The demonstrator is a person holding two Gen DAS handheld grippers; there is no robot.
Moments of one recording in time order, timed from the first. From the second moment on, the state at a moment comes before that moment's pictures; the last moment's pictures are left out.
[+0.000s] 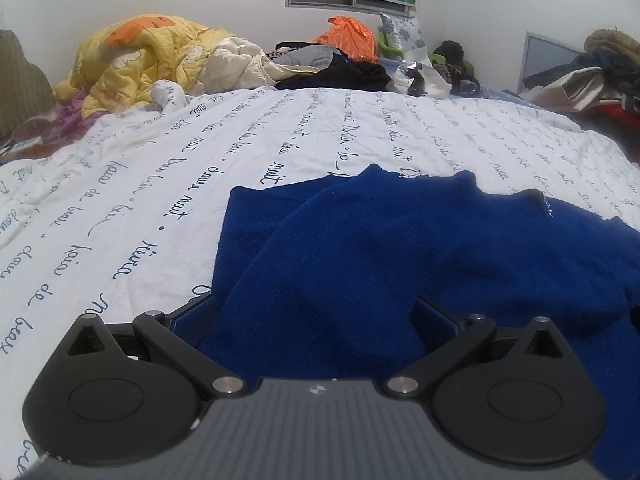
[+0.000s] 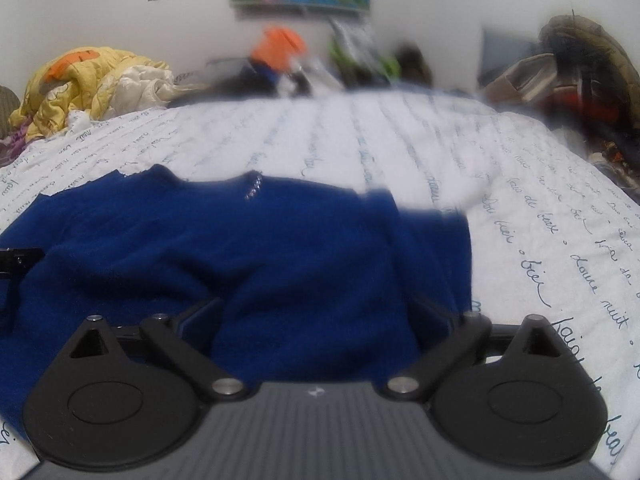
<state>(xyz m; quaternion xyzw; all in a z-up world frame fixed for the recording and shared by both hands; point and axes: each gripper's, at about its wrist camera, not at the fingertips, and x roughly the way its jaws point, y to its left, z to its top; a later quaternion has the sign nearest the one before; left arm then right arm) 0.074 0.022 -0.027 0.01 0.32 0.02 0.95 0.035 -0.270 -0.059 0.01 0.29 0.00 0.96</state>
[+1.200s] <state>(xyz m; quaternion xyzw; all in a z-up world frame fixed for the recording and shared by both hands) 0.028 0.099 -0.008 0.04 0.35 -0.11 0.93 0.034 -0.270 -0.060 0.01 0.29 0.00 0.96</state>
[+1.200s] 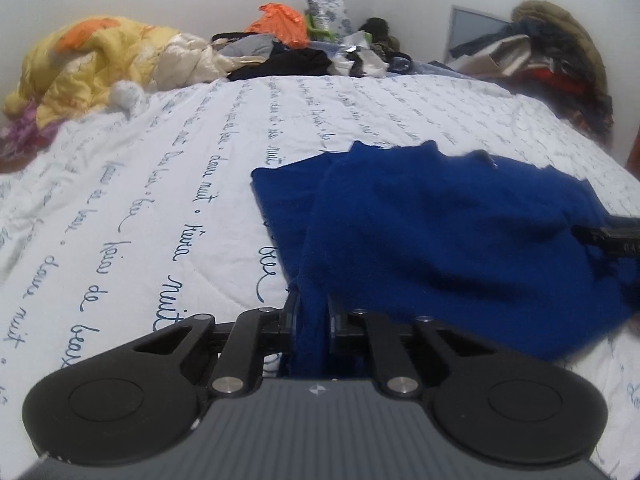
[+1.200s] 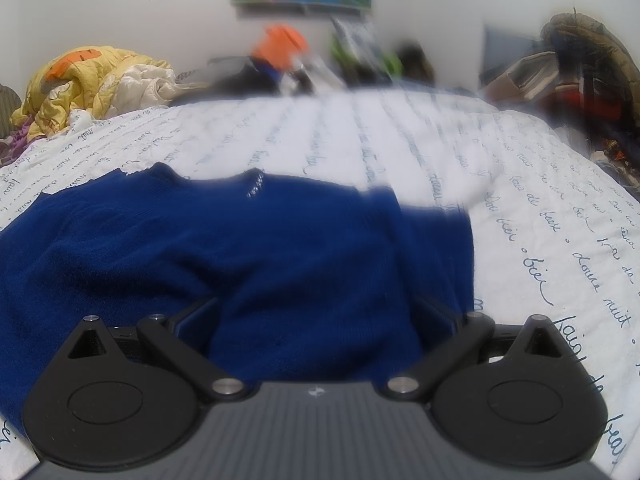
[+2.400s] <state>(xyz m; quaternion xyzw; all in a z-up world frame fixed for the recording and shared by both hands) 0.053 0.045 0.009 0.11 0.33 -0.02 0.94 0.024 -0.268 -0.054 -0.05 0.28 -0.03 0.96</state>
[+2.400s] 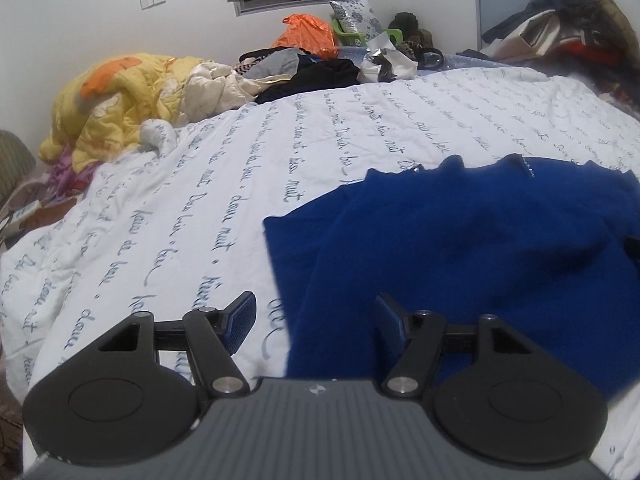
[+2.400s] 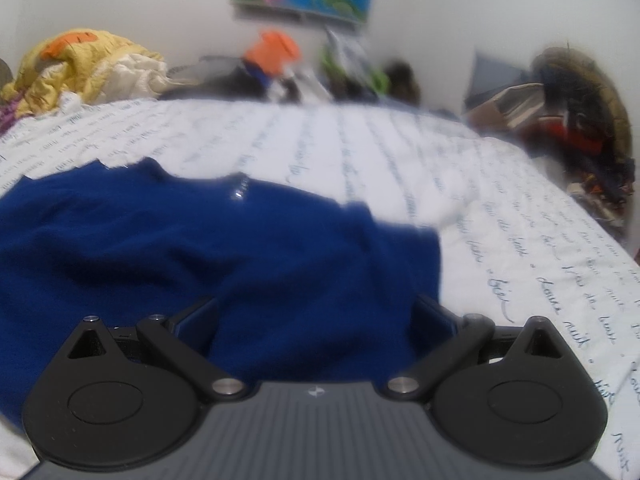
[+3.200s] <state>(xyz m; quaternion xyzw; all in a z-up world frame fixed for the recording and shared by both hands) 0.068 0.052 -0.013 0.11 0.35 -0.01 0.93 0.028 -0.285 -0.061 0.00 0.30 -0.01 0.95</state>
